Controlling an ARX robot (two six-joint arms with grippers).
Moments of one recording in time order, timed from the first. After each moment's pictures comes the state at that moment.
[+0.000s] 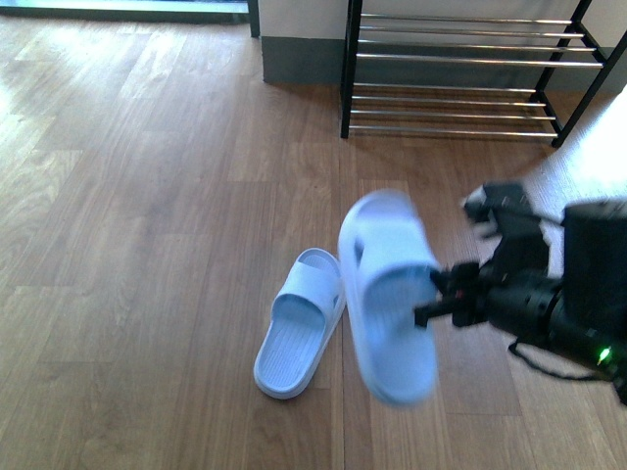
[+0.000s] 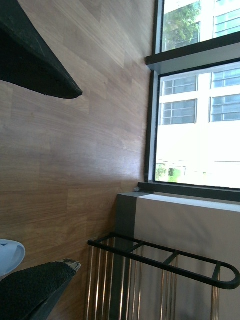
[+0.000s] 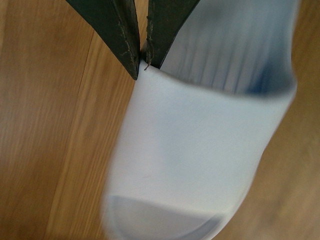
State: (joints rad) left arm 0.00 0.02 0.01 0.00 0.00 -0.01; right arm 0.10 2.39 0.63 1.10 -0.16 0.07
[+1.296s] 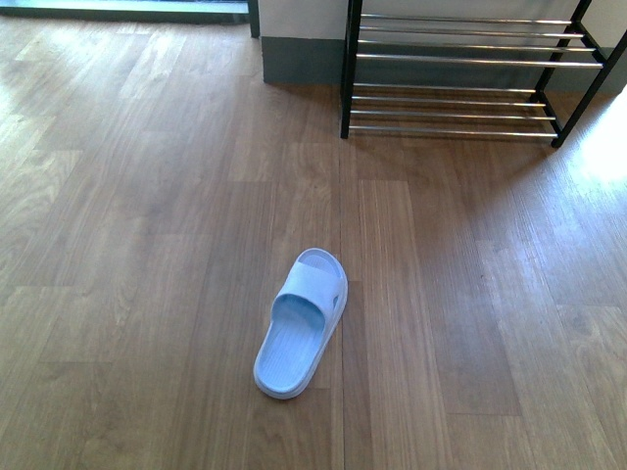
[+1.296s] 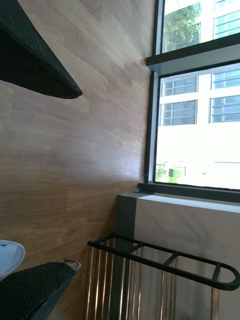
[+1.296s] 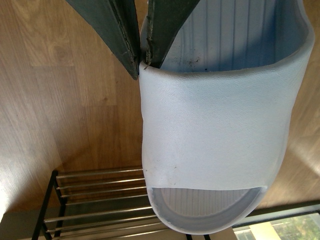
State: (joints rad) left arm 0.00 0.02 0.01 0.00 0.00 -0.01; right arm -0.30 0.79 0.21 0.24 -0.23 0.09
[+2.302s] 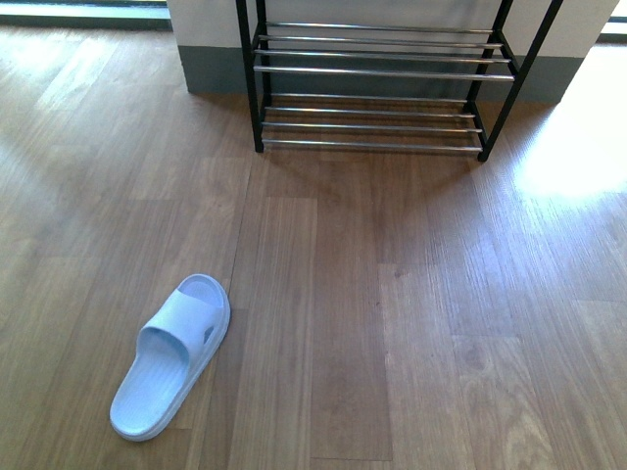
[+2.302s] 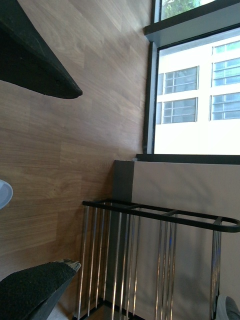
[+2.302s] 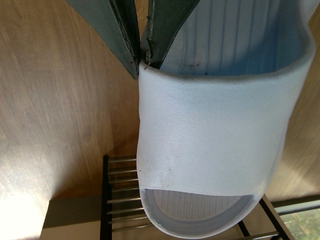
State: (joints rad) left arm 0.00 0.02 0.01 0.00 0.00 -0.01; right arm -0.30 0.79 0.21 0.24 -0.23 0.09
